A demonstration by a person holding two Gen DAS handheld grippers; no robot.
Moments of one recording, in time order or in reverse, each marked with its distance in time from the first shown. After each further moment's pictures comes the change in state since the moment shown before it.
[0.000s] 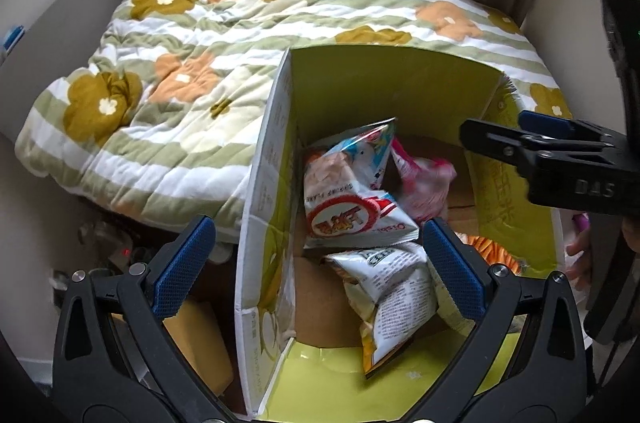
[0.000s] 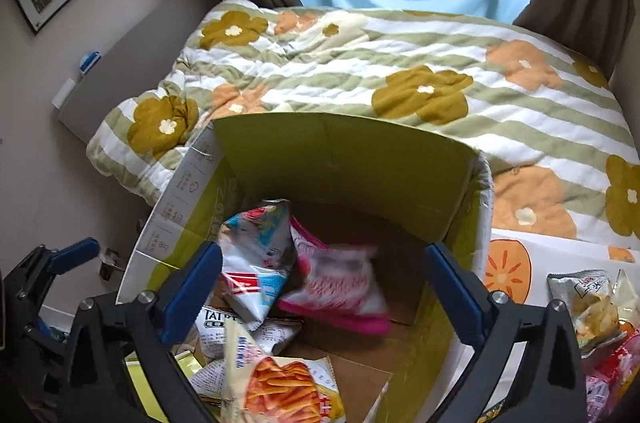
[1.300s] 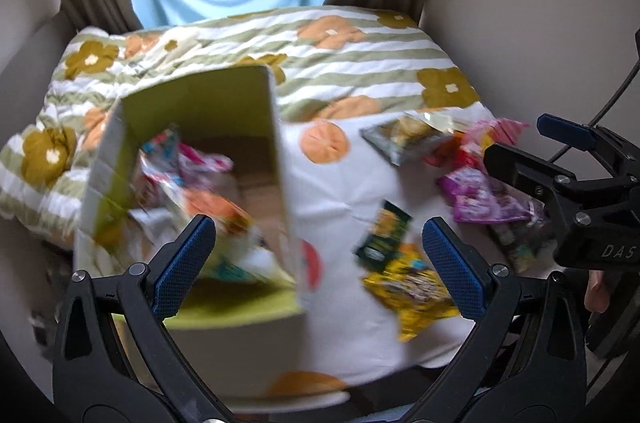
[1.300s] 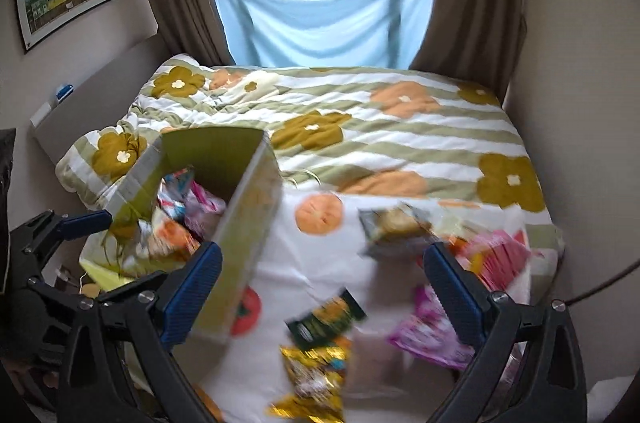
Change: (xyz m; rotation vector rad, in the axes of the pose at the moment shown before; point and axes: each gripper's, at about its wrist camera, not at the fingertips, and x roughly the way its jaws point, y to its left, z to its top) left arm -0.103 -0.219 -0.080 0.174 -0.121 -0.181; right arm -0.219 -0.110 -0.140 0.033 -0.208 -0.236
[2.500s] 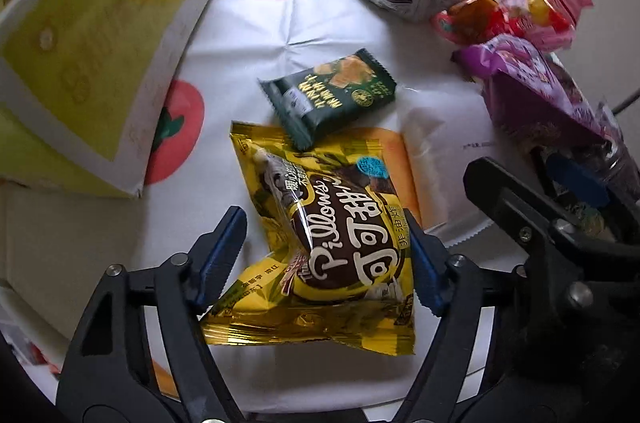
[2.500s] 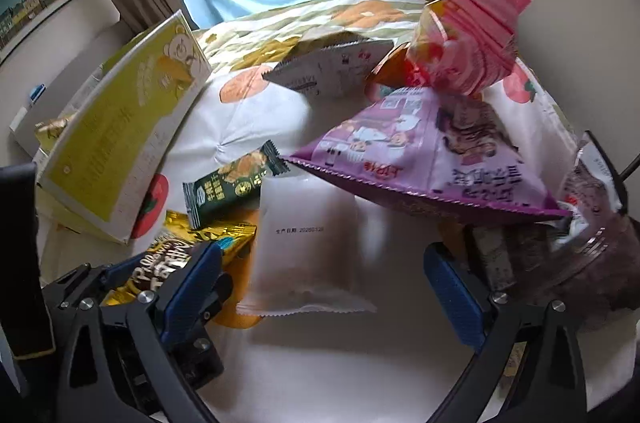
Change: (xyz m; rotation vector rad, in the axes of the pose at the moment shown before) left arm 0.155 -0.069 -0.124 -0.162 0.174 0.029; right arm 0.093 -0.063 -0.153 0.152 0.123 -0.005
